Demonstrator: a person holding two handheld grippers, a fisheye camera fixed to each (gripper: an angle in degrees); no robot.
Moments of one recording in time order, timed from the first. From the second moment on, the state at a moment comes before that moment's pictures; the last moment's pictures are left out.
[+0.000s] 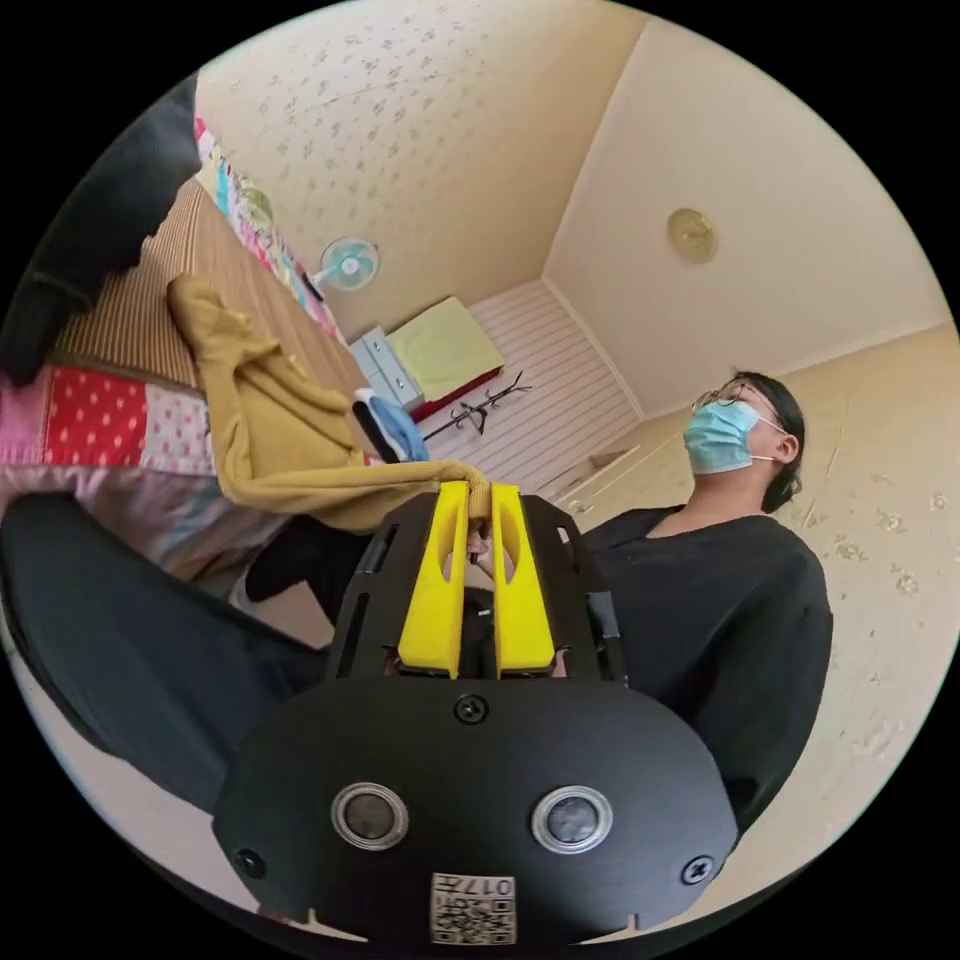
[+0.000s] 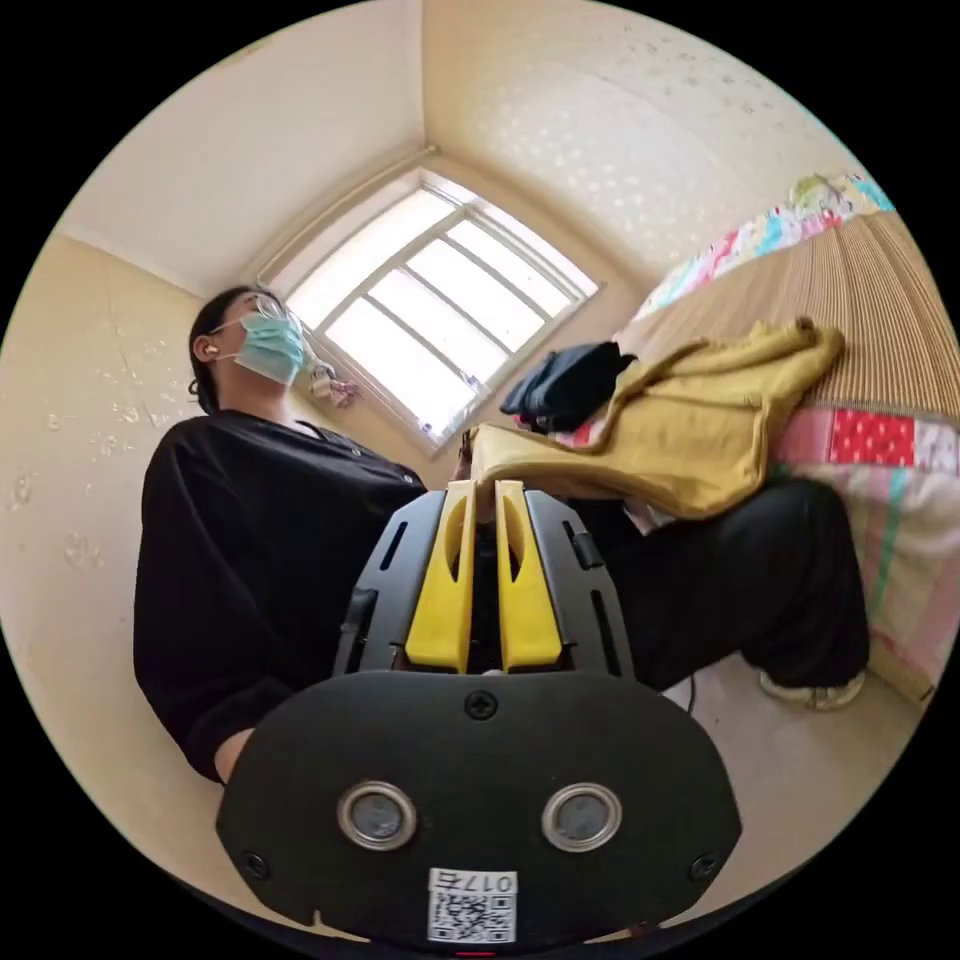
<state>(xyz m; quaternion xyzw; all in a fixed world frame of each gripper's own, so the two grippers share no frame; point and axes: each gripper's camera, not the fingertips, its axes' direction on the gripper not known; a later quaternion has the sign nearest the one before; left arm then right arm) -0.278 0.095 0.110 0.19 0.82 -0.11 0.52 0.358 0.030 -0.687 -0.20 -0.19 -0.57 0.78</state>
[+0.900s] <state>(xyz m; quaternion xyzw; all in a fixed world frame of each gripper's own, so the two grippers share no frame) -0.234 0.117 0.131 0.09 0.84 -0.11 0.52 0.065 -0.238 -0.382 -0.01 0.27 -0.38 0.89</state>
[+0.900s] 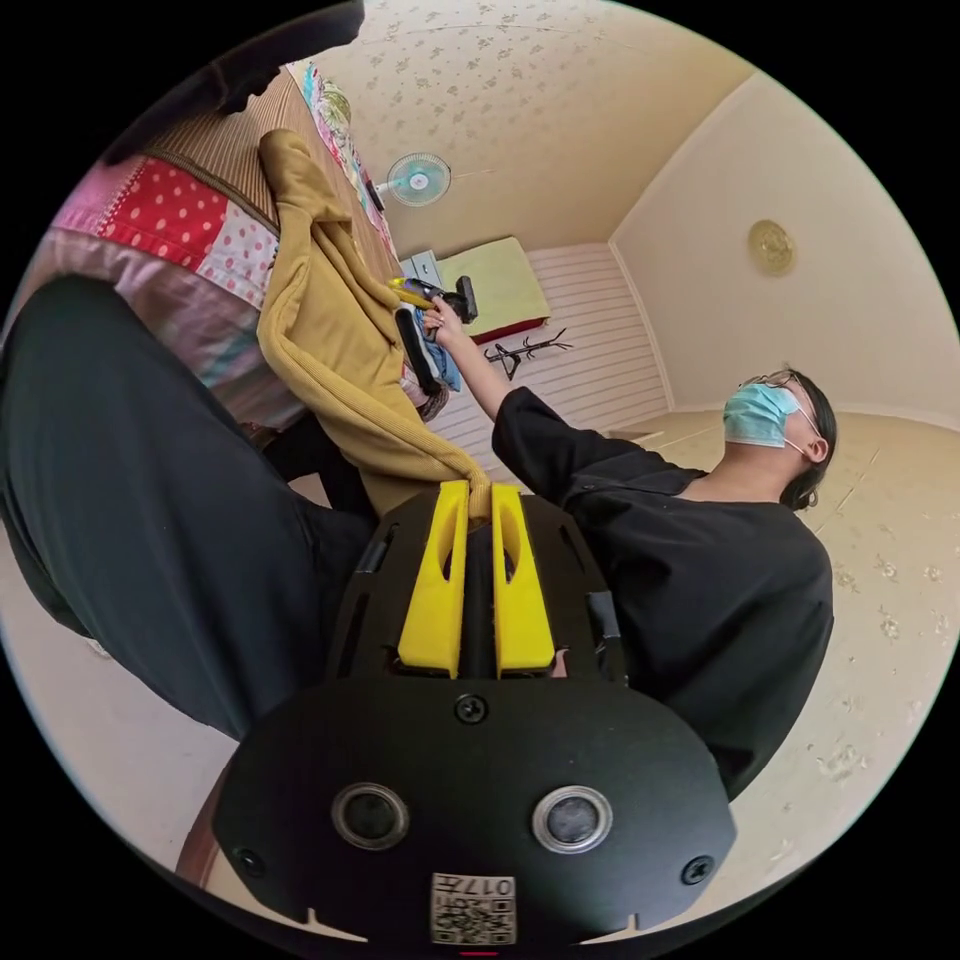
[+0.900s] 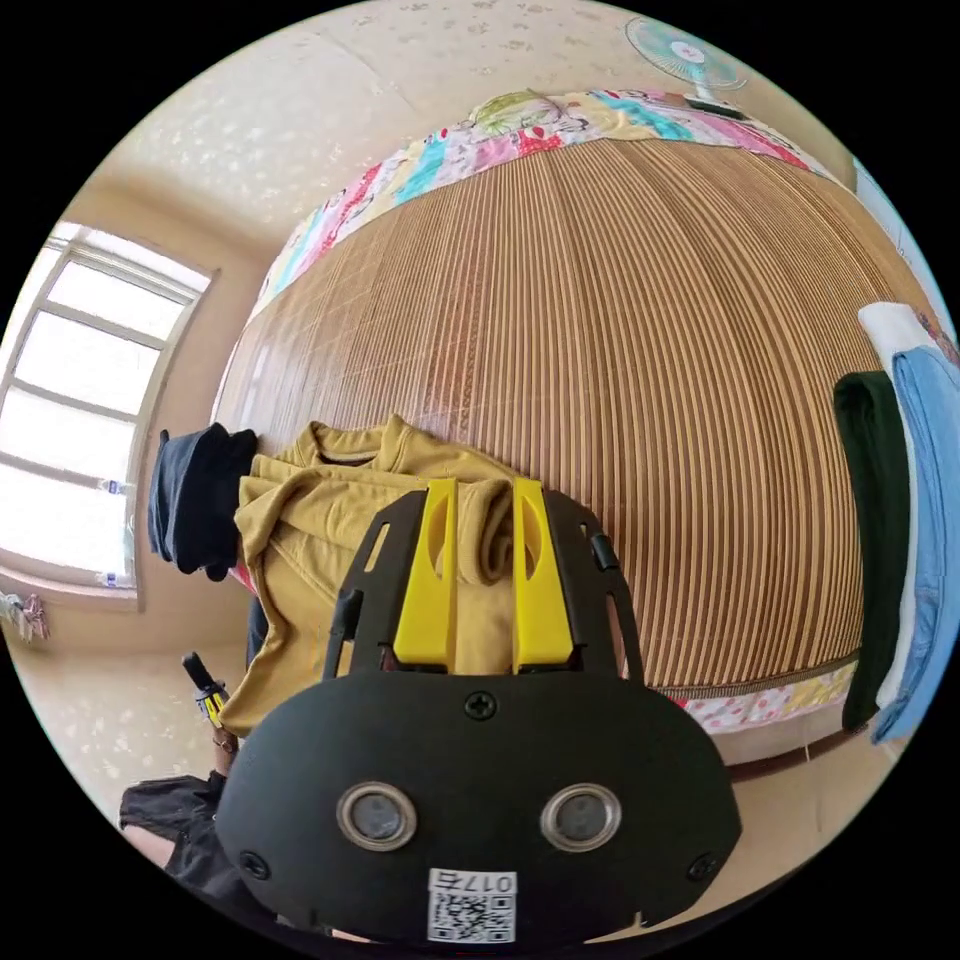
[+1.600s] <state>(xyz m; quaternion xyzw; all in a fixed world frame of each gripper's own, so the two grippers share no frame) -0.237 0.113 0.129 0.09 0.84 -0.11 0.52 0.202 -0.141 -0.440 0.00 0.09 -0.51 0.86</state>
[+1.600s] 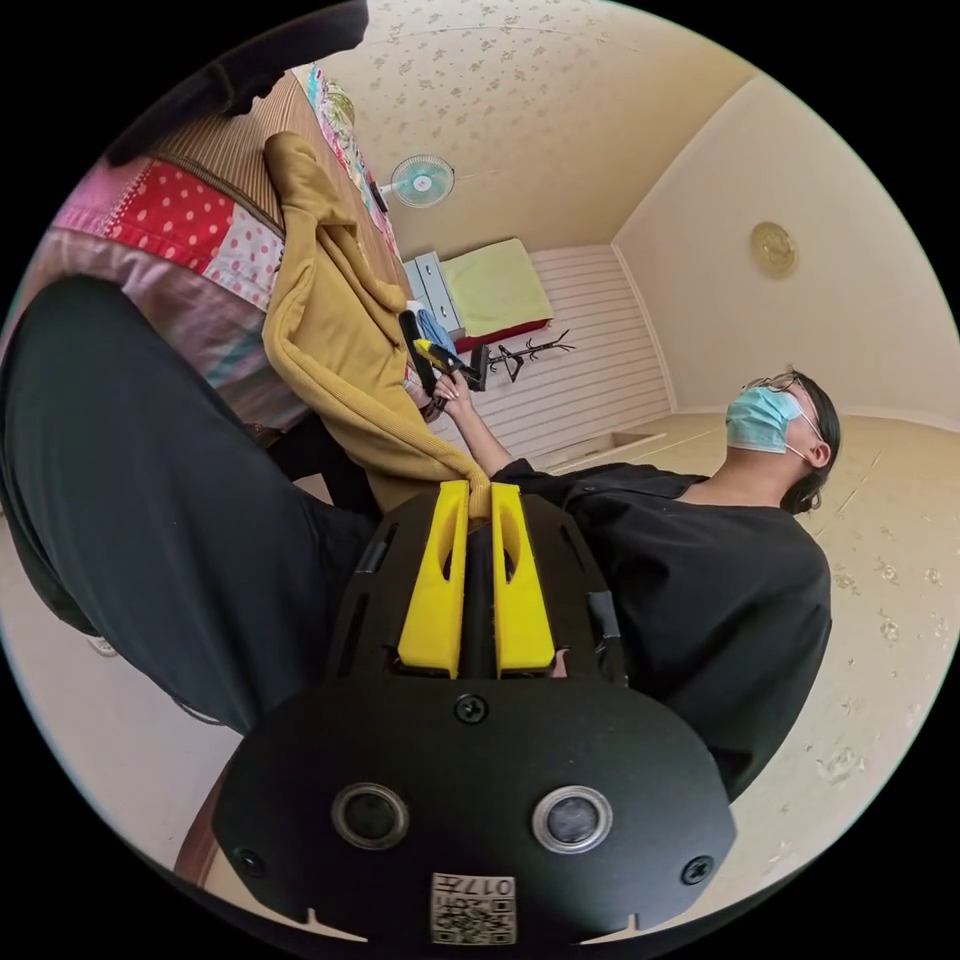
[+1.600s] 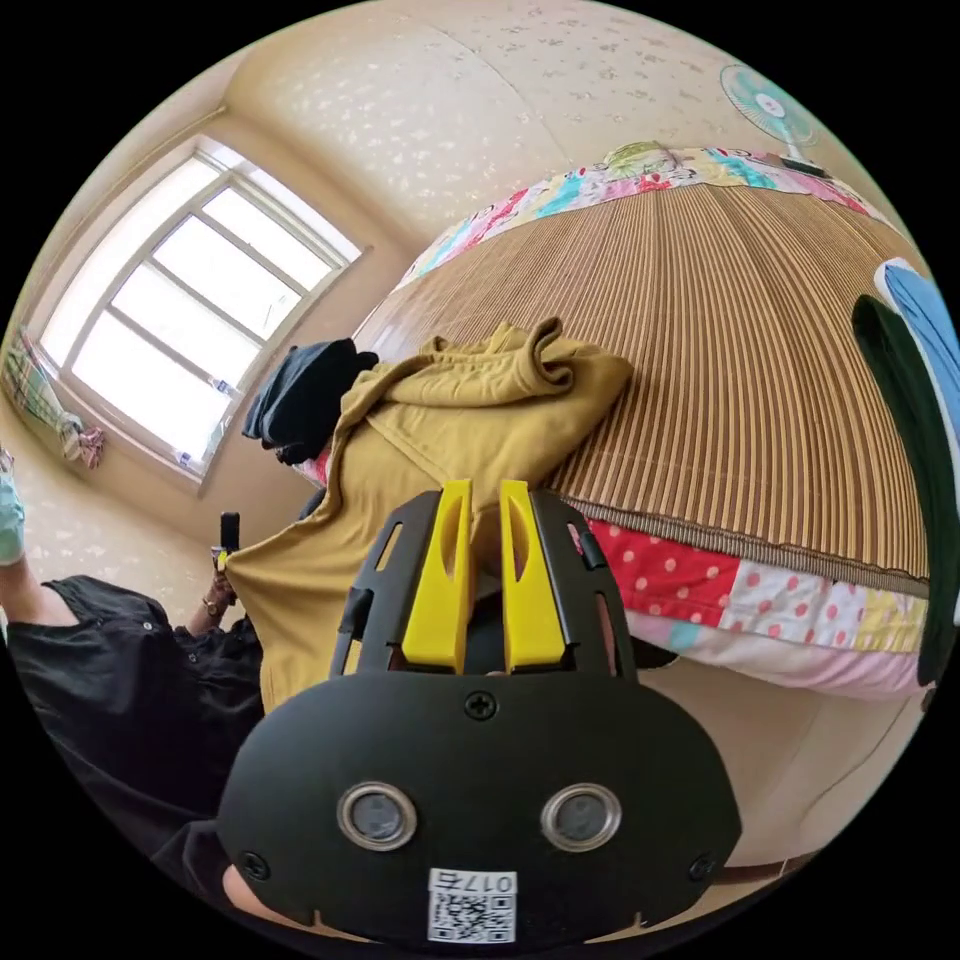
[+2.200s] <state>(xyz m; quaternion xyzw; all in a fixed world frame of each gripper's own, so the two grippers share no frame) -0.240 0.118 0.131 0.10 0.84 -0.11 0.51 0.117 -0.135 -0.396 -0.05 0.18 -0.65 0.74</state>
